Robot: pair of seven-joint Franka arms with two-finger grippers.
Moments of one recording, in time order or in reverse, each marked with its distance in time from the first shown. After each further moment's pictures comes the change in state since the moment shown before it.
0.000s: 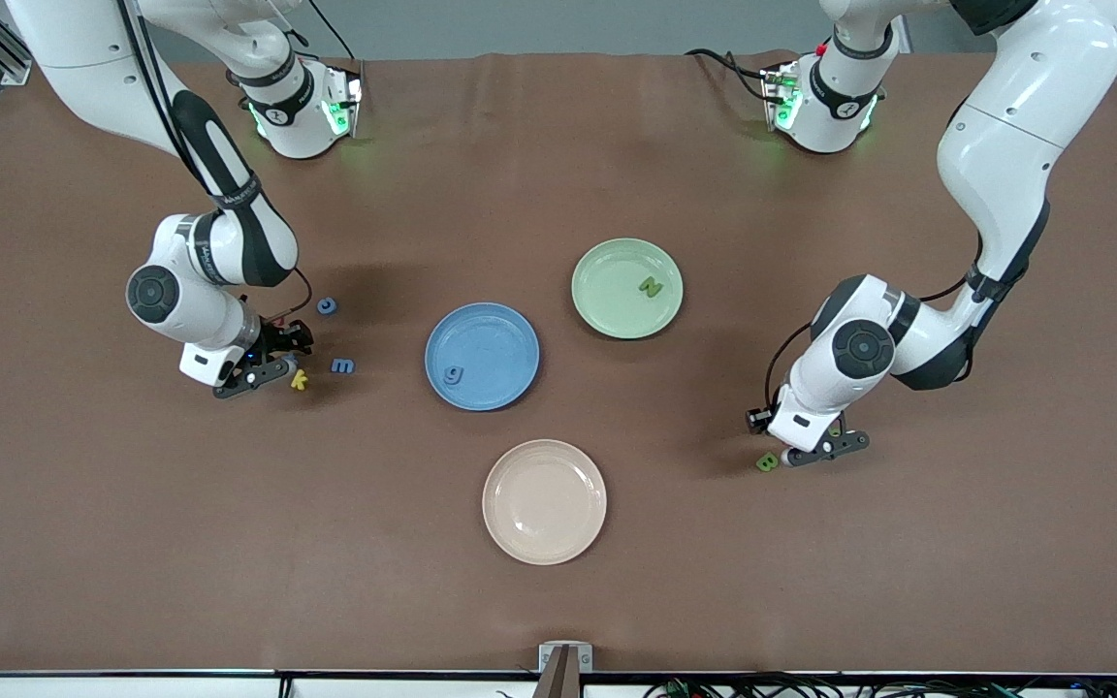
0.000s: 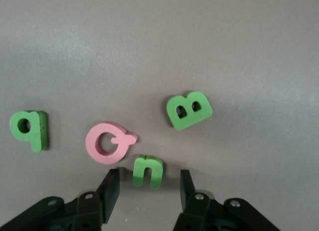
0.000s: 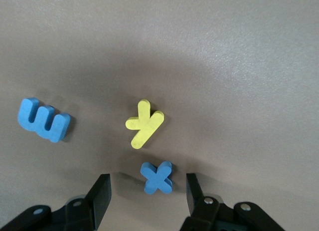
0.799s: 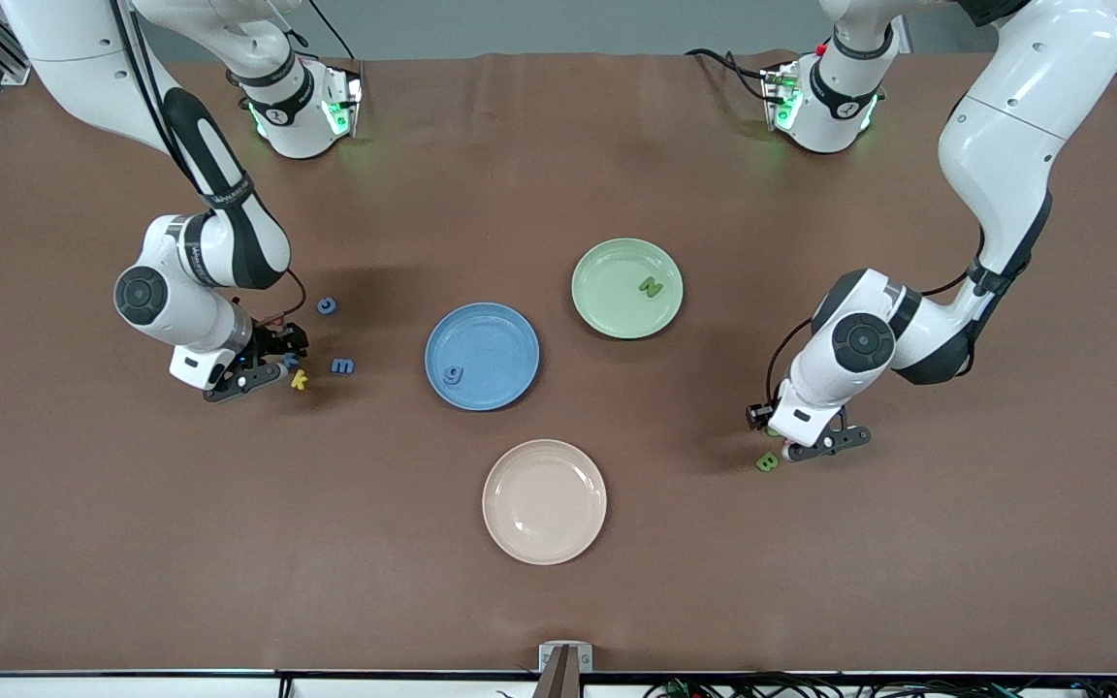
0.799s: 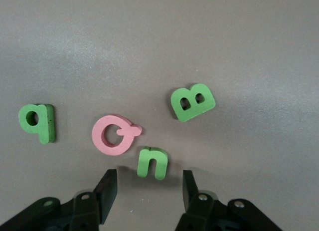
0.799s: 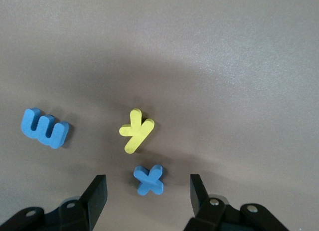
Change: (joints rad) left arm 0.001 -0.026 0.000 -0.033 0.000 0.000 0.000; right arm -0.011 -0.014 -0.002 0.019 0.000 -0.015 0.002
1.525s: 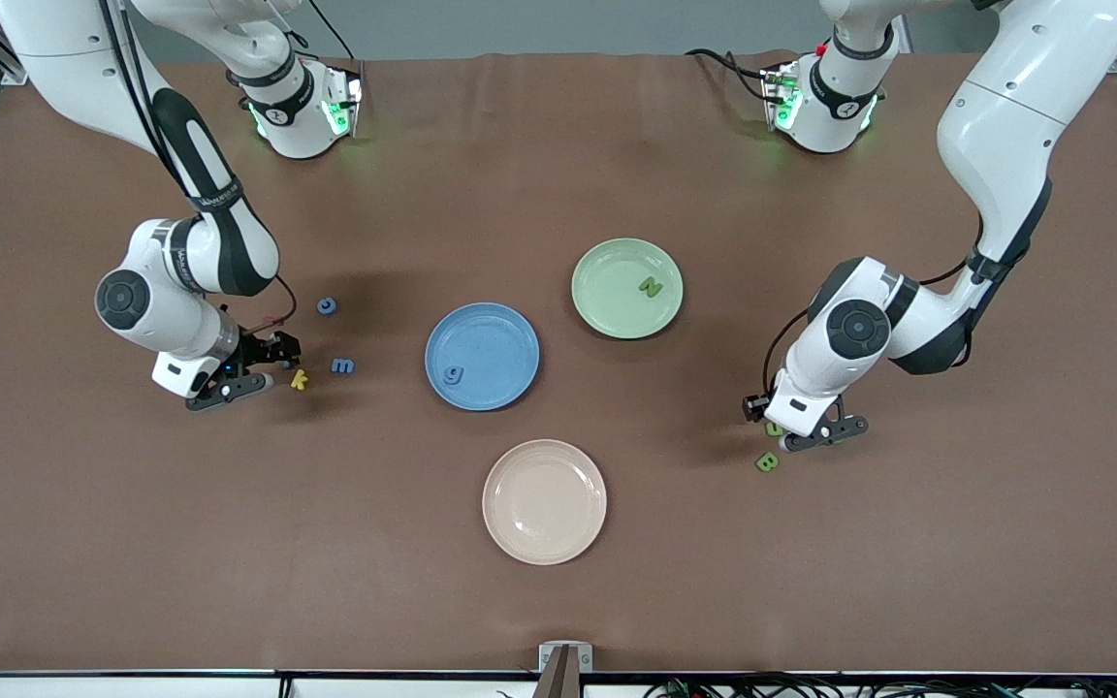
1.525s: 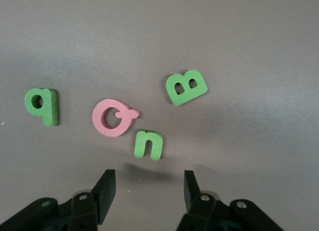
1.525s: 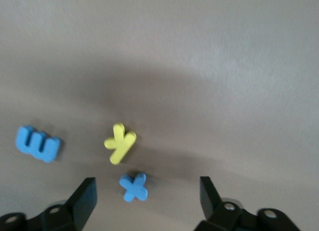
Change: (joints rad) left arm 0.000 -0.044 -0.015 -0.040 -0.001 0.000 -0.029; right arm -0.012 0.000 -0.015 0.034 0.000 -0.024 0.010
